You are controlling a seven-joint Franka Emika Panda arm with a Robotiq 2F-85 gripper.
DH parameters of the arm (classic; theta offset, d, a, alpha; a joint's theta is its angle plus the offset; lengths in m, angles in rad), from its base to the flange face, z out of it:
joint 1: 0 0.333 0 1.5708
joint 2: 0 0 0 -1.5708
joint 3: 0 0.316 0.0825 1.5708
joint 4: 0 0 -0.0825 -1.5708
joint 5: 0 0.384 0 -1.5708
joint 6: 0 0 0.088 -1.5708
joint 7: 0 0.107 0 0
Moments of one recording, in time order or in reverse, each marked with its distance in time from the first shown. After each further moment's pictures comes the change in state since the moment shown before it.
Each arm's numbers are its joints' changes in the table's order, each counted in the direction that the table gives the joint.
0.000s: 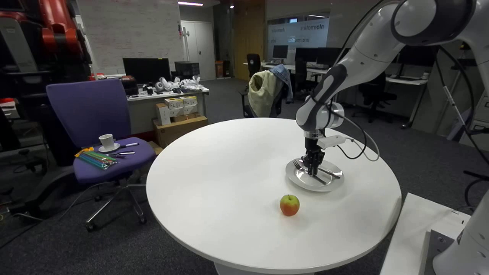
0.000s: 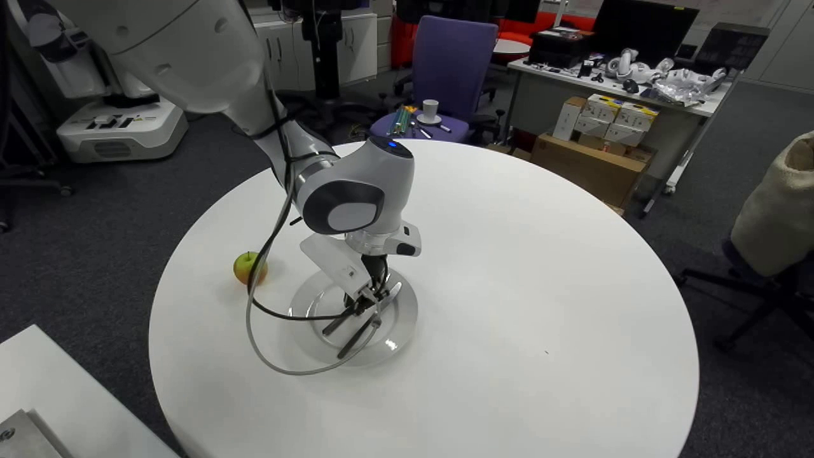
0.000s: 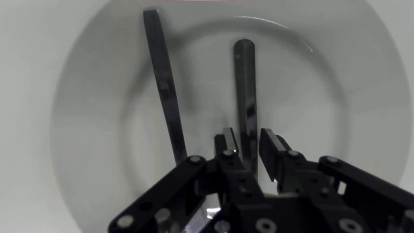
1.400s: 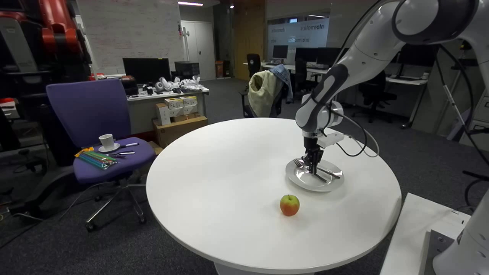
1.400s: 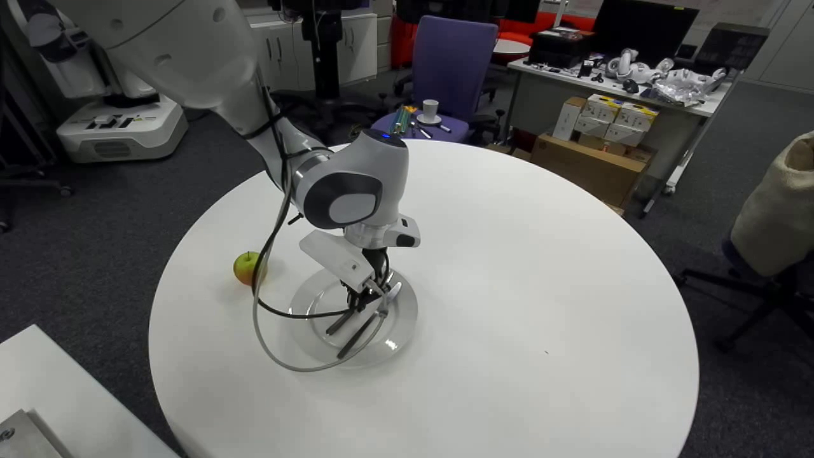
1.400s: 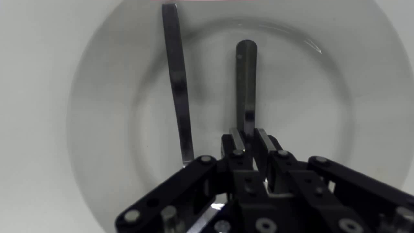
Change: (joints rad) arm 0.021 0.011 -0.008 0.000 -0.085 -0.001 0.014
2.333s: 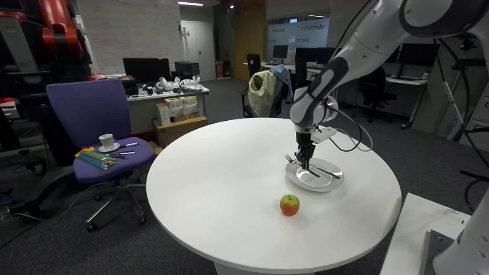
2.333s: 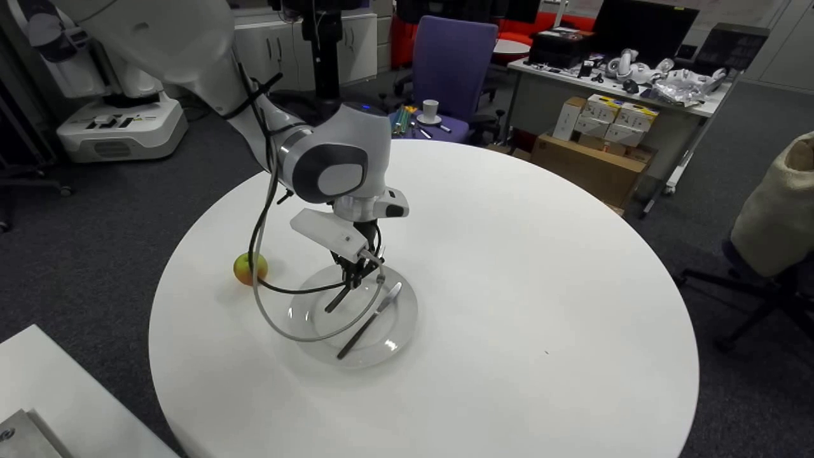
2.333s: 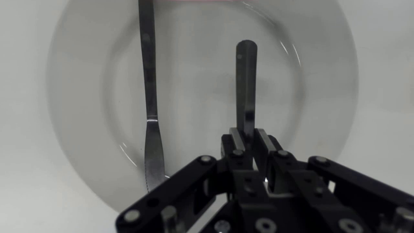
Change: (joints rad) arm 0.064 0.053 0.004 -0.002 -0.033 -0.001 0.000
